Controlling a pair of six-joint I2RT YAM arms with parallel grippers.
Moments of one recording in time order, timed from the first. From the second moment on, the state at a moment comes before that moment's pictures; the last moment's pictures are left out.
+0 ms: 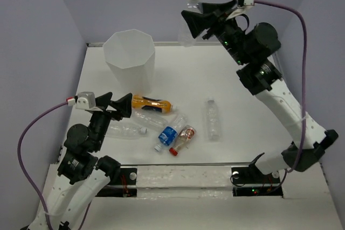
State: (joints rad) left arm -0.54 0.29 0.66 -0.19 -0.23 -0.33; right arm 0.65 1.35 1.71 0.06 -0.03 0.17
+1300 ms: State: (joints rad) left arm -0.43 0.35 0.66 -0.24 -0.33 -0.37; right arm 0.80 1.59 1.57 0.11 0.21 0.08
